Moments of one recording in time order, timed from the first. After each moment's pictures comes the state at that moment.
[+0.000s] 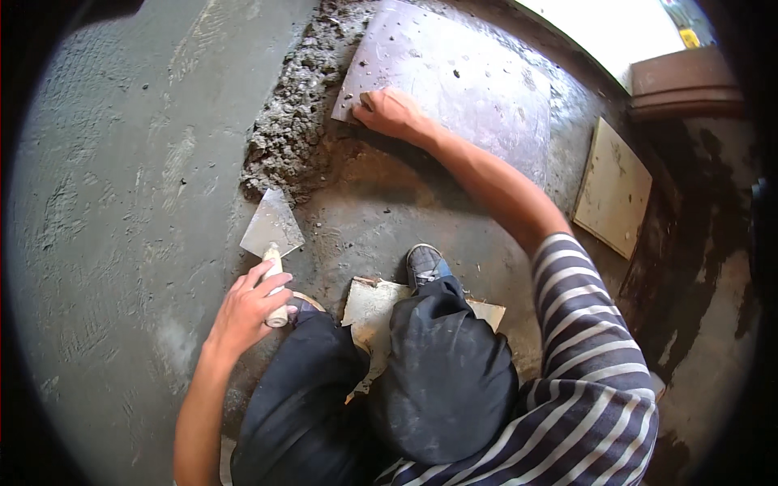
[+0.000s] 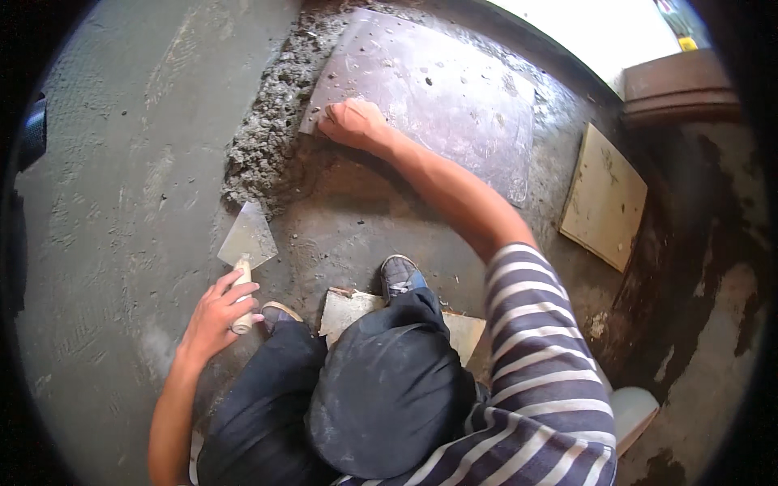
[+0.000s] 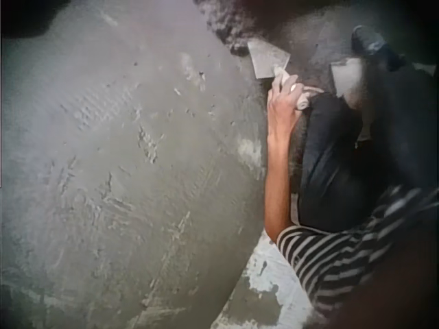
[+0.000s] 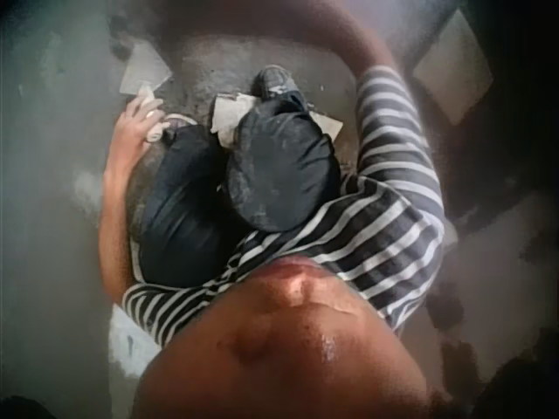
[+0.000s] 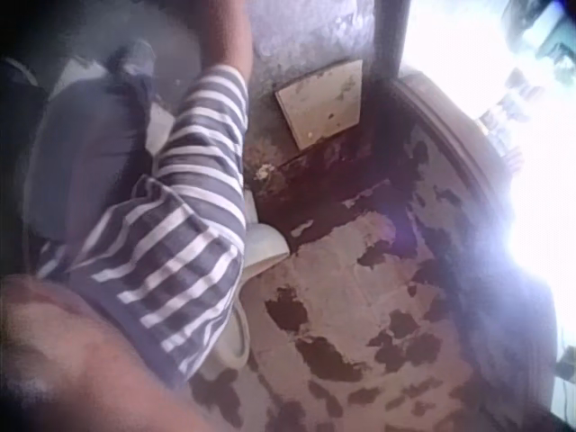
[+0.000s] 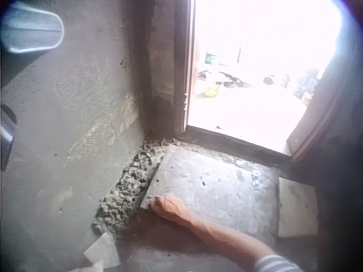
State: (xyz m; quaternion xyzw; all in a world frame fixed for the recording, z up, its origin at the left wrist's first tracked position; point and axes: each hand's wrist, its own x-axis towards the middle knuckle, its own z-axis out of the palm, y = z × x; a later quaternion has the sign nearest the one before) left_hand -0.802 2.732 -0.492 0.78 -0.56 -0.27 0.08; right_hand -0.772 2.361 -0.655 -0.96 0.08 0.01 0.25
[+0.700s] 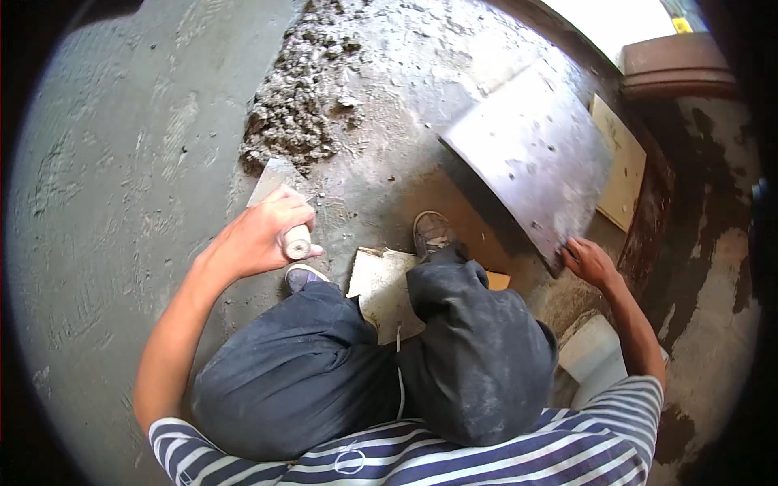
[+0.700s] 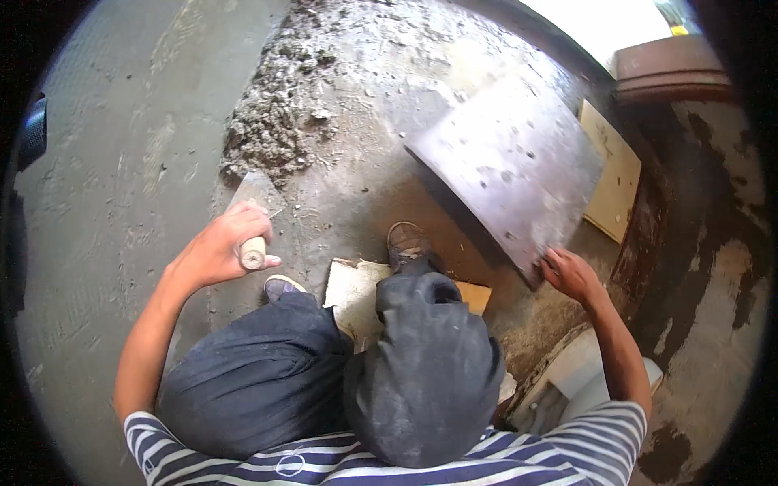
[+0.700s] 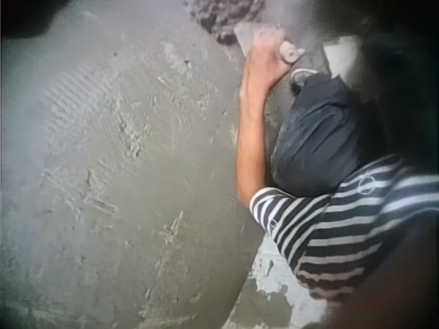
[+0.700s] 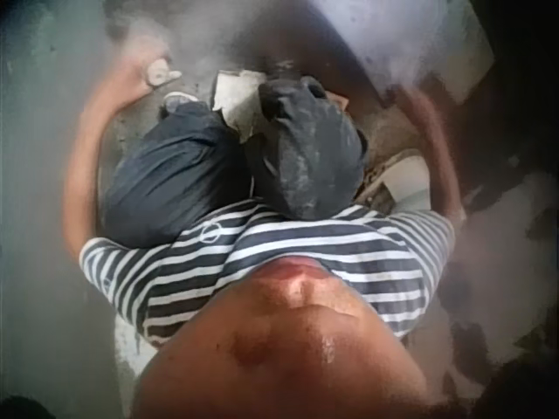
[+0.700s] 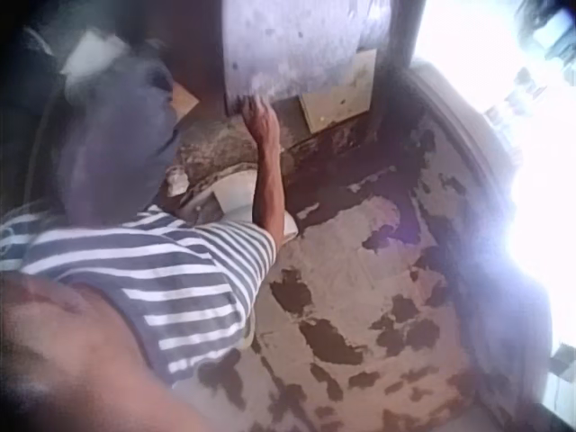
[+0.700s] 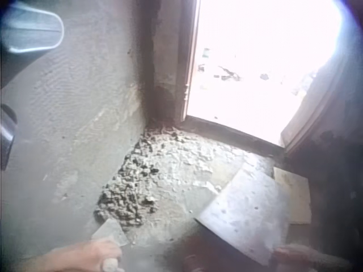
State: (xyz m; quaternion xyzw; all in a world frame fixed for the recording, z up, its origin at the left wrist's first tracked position) left_hand -0.759 2.688 -0.498 0.69 -0.59 -0.36 0.21; right_hand -1.215 2.306 -0.537 -0.93 0.15 0.25 0.20
